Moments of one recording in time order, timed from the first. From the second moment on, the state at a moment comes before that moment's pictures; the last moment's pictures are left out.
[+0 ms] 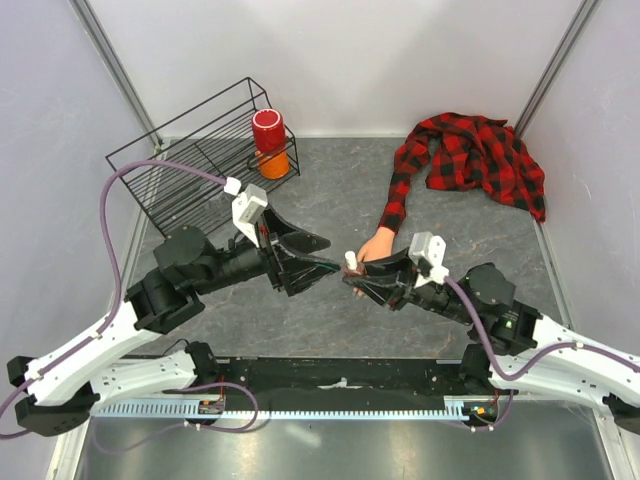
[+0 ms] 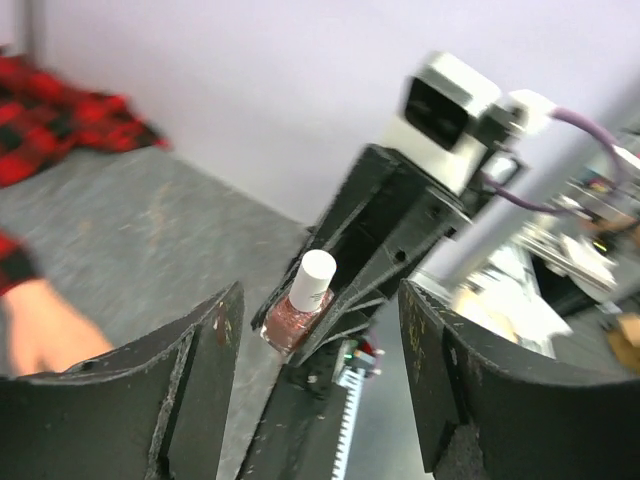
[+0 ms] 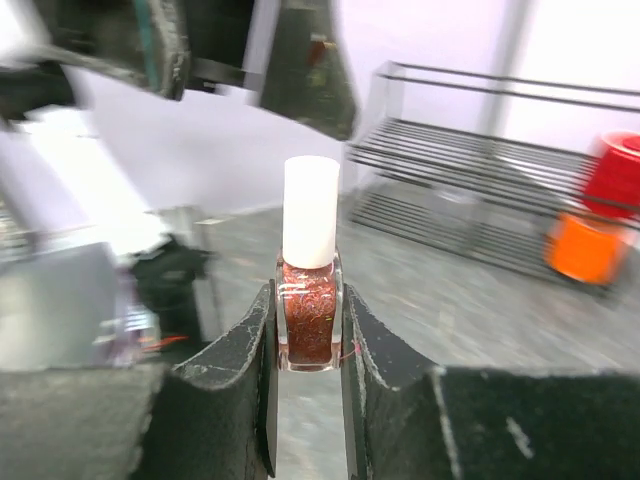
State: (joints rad) left arm -1.02 0.84 1.08 -0.13 0.21 -0.46; right arm 1.13 0.68 0.72 0.14 -0.05 0.03
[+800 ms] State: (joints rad) left arm -0.97 0.97 1.06 0.05 0.70 -0.47; right arm 1.08 0.68 0.73 0.15 -0.39 0.18
